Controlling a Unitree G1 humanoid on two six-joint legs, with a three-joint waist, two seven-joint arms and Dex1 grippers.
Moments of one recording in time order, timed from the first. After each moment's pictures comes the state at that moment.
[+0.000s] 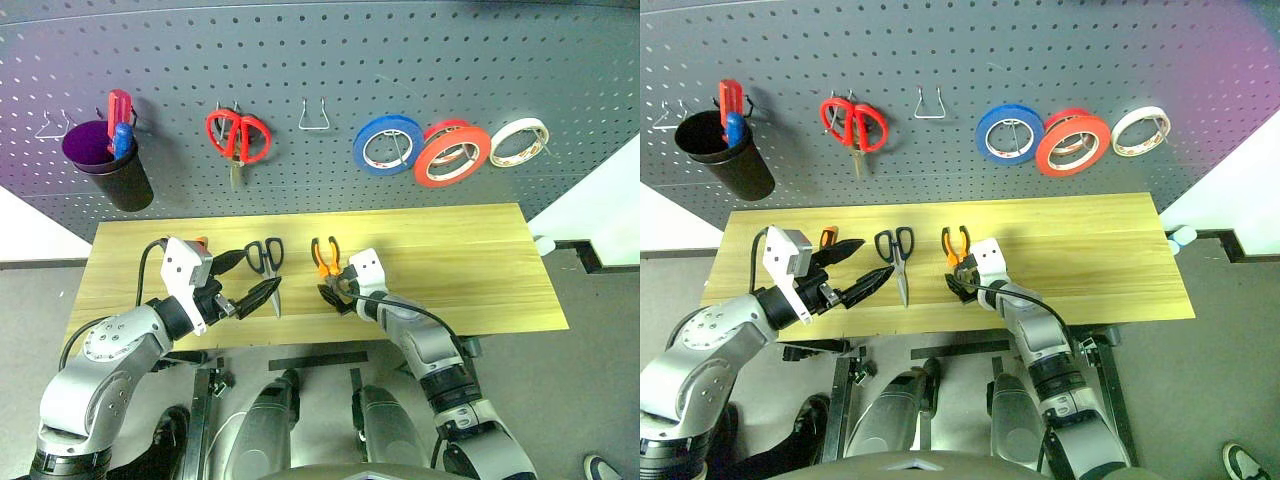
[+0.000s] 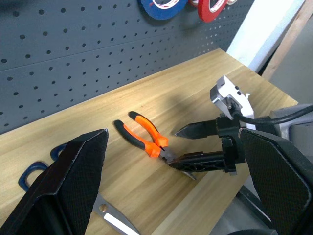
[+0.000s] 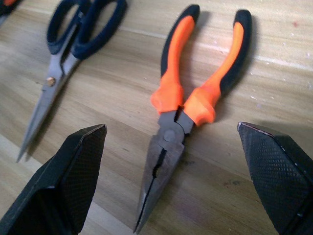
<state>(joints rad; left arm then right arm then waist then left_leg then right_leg) 0.04 0.55 0.18 -0.56 -0.62 0.60 -0.61 -0.36 -0.06 0.16 0.28 0.08 0.48 0.35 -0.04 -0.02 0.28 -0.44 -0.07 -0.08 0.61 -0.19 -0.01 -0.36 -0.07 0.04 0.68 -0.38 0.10</state>
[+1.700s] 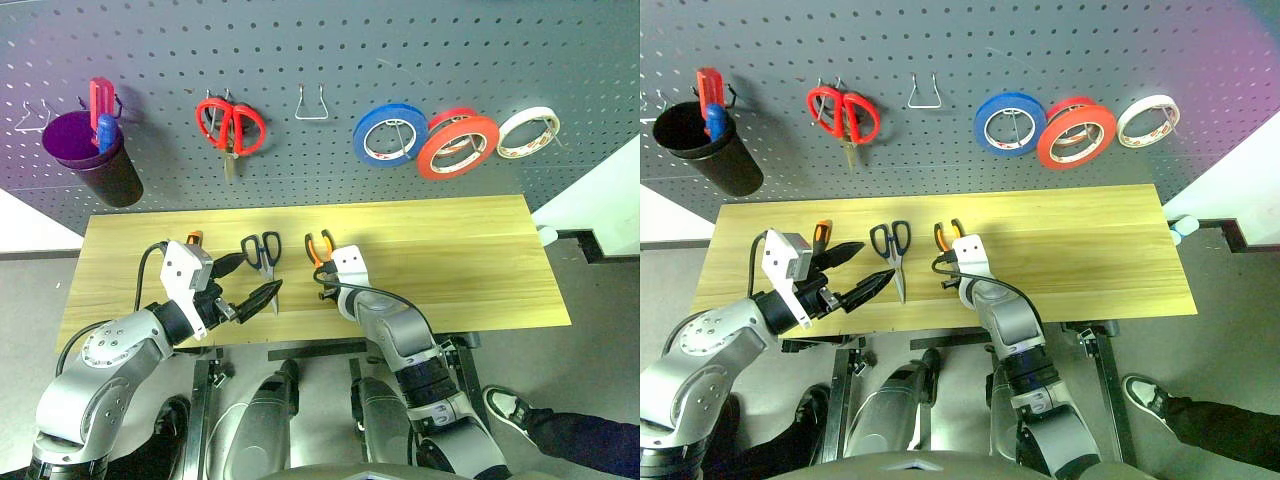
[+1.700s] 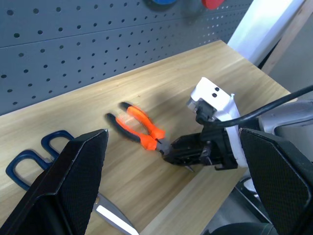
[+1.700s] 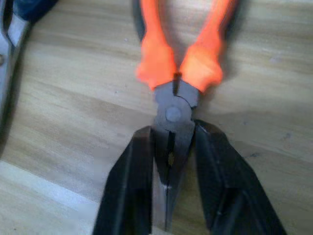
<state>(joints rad) 0.07 0.56 0.18 -0.59 -0.65 0.61 -0.58 -0.41 0.09 0.19 0.16 0.02 0.83 0.09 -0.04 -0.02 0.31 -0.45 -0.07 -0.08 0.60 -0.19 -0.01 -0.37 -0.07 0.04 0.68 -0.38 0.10</state>
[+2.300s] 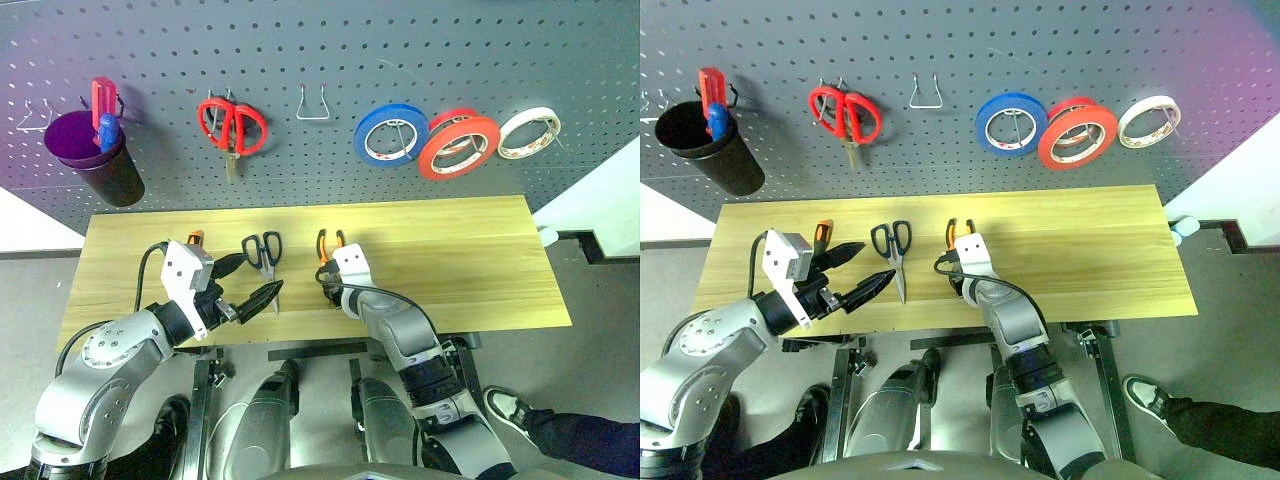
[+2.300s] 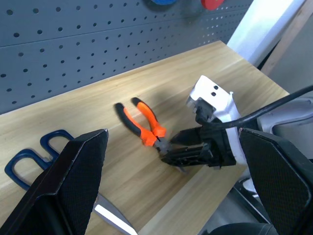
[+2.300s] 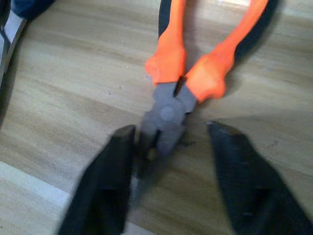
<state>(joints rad) 0.07 0.56 0.18 -0.60 -0.66 0.62 -0.57 -0.42 0.05 0.19 0.16 0.01 0.82 0.10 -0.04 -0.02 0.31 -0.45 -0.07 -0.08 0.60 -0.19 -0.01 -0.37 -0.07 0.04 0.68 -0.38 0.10</state>
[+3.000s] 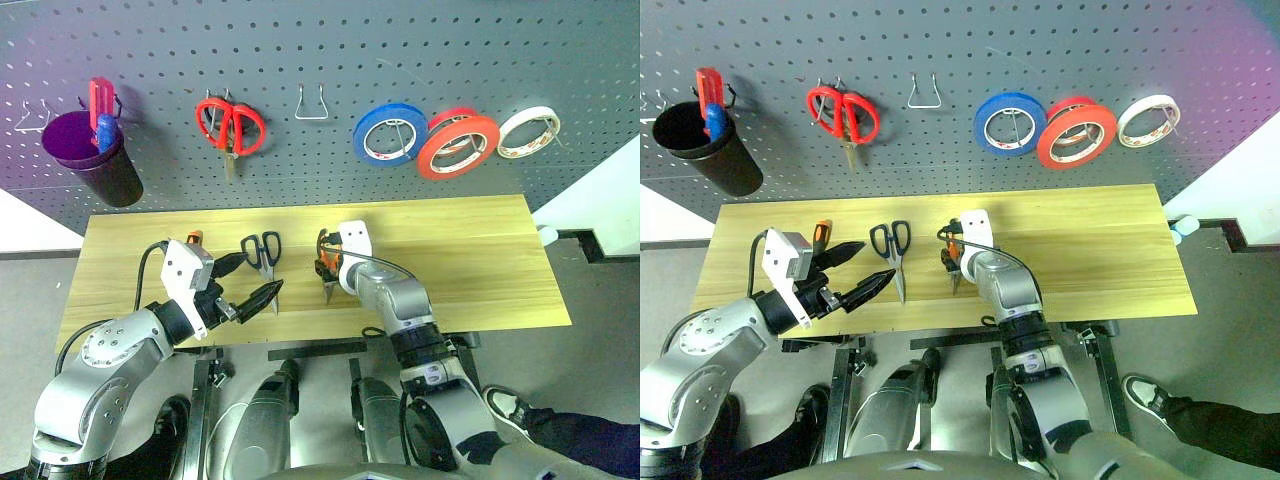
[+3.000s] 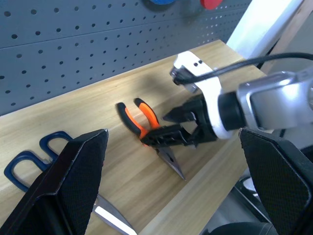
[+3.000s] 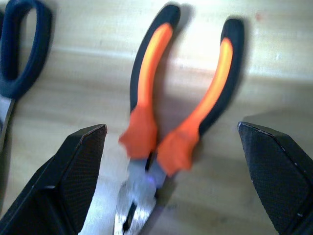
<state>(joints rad) 0.06 0.57 0.18 -0.60 -0.66 0.62 -0.57 -0.63 0.12 0.03 0.37 0.06 0.81 0.05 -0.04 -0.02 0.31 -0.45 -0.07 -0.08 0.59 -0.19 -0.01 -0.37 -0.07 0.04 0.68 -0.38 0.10</state>
